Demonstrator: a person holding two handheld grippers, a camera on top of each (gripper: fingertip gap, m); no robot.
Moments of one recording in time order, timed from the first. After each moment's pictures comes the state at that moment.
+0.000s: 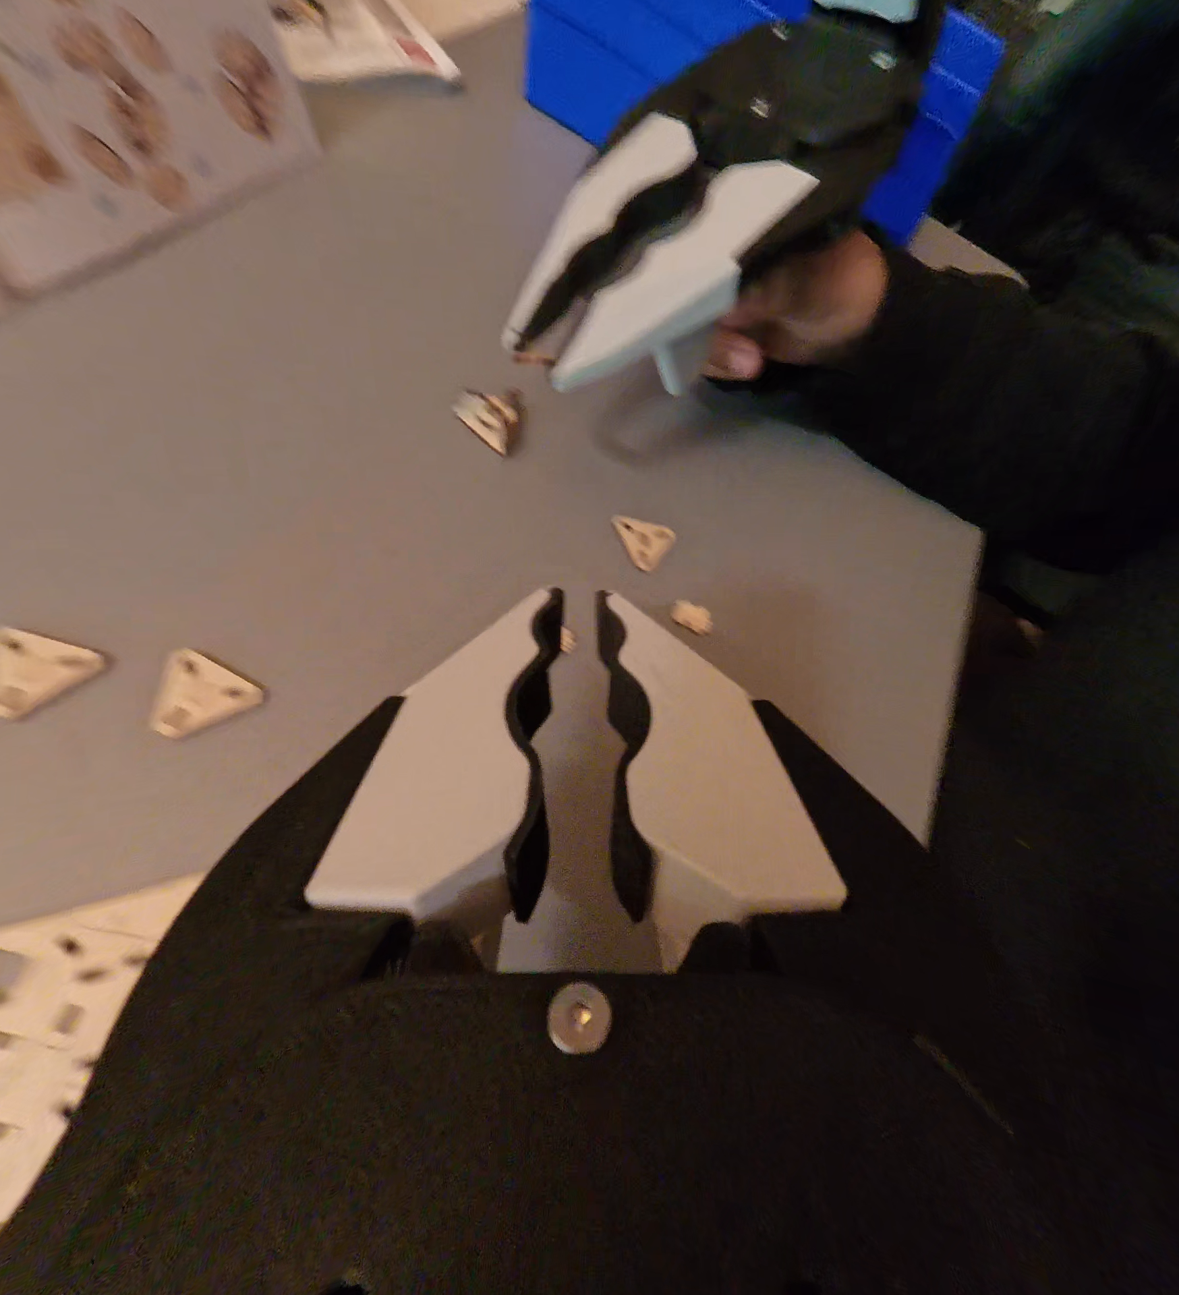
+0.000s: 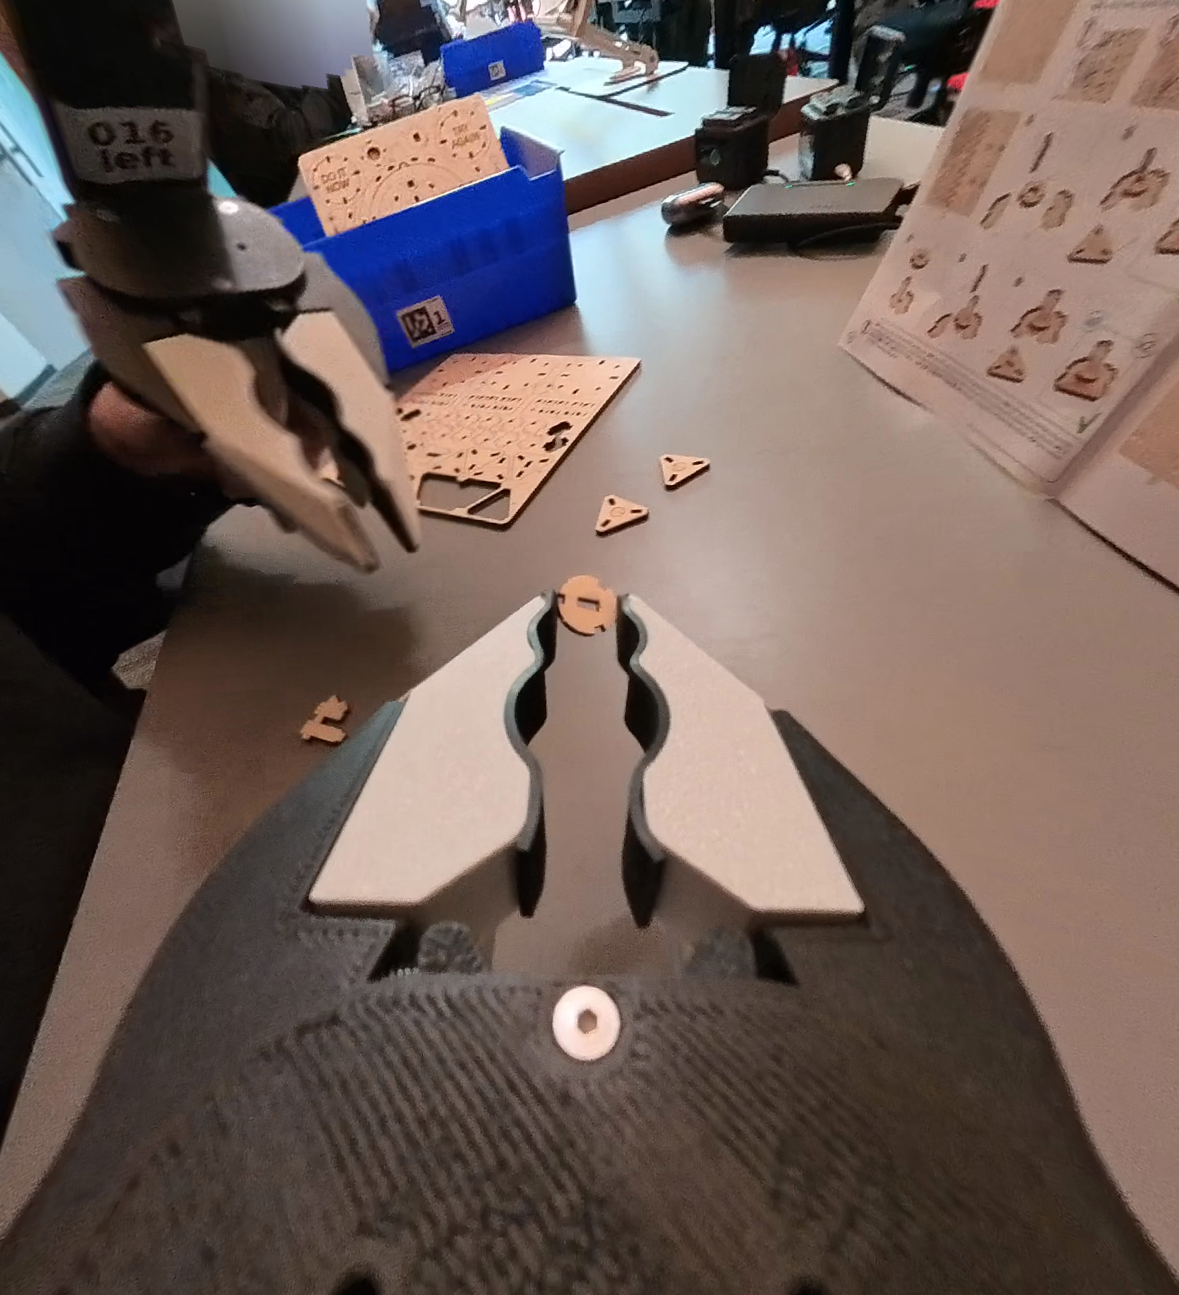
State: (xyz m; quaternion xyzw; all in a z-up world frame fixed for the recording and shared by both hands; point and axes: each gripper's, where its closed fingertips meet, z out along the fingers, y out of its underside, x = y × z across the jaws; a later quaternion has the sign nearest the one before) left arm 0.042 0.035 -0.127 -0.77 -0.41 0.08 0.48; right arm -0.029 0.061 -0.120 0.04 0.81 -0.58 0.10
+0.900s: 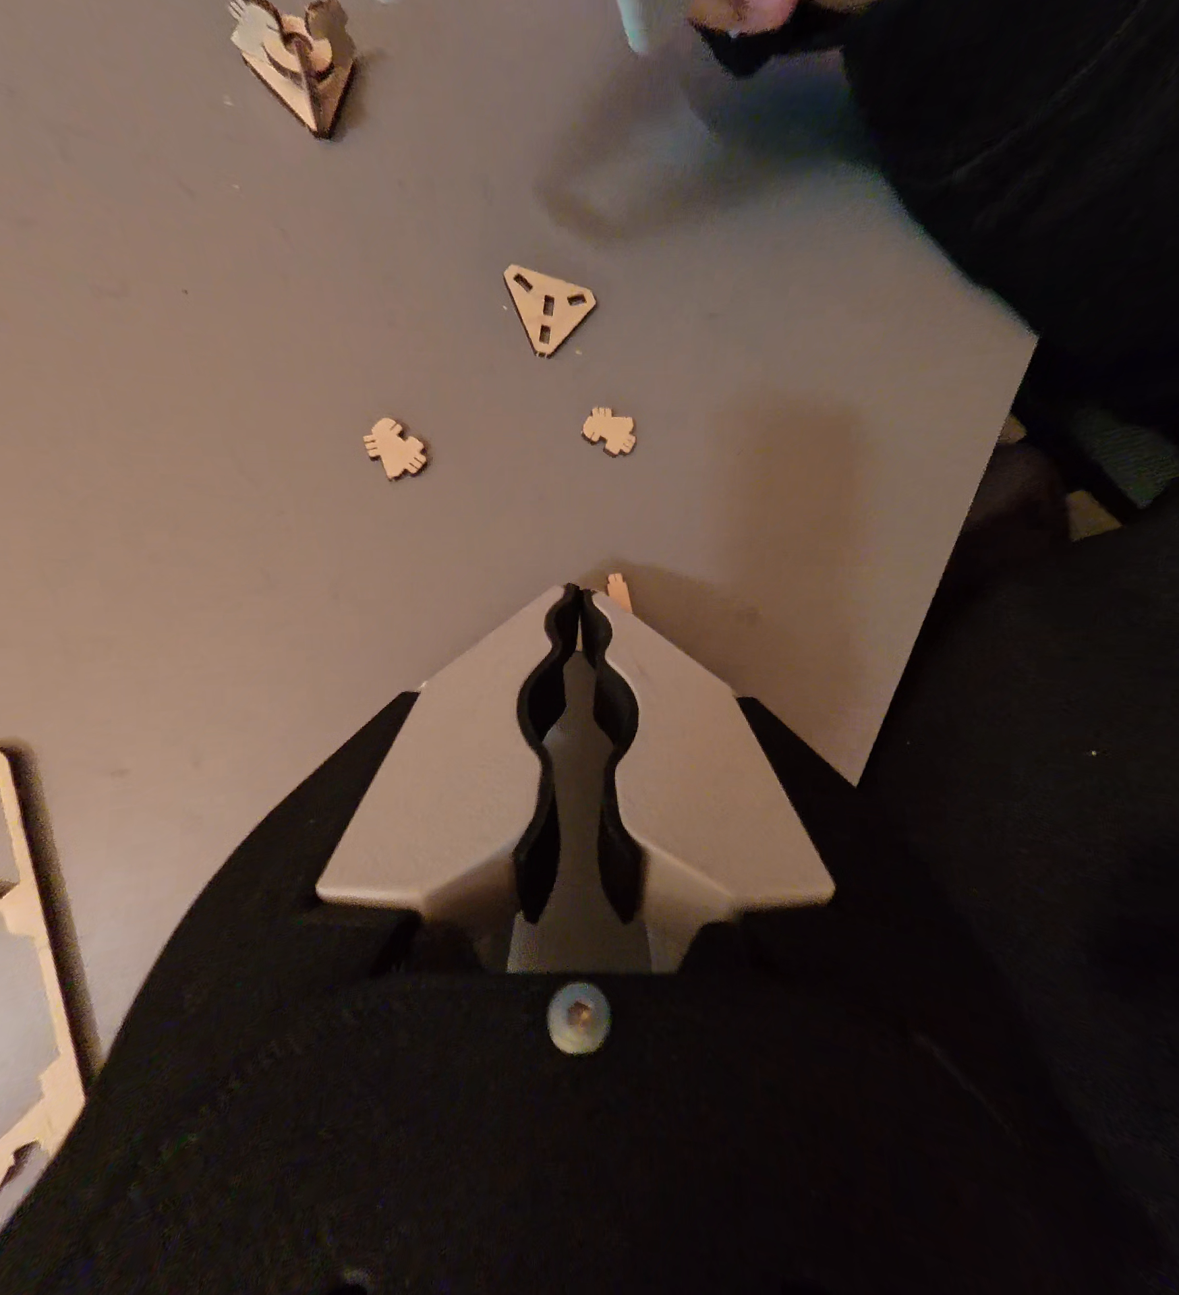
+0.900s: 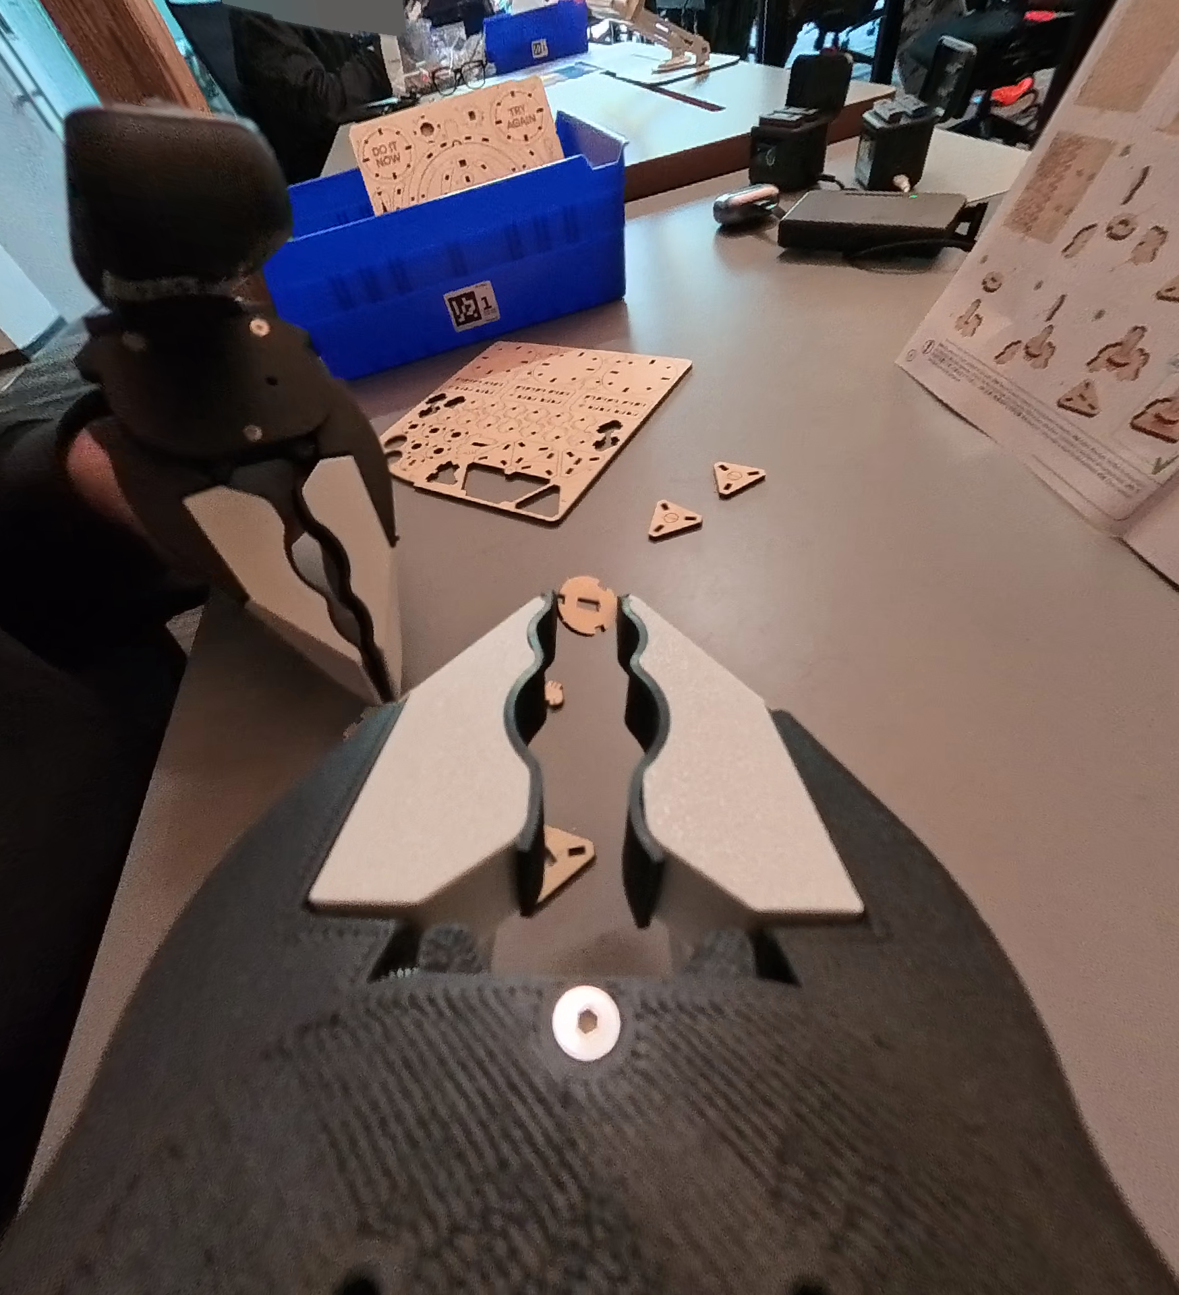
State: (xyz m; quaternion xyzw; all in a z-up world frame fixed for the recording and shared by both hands) left arm 0.096 0.064 -0.187 -0.82 -0.43 0.02 0.36; right arm -0.003 0.059 -0.114 0.01 0.81 -0.58 0.10
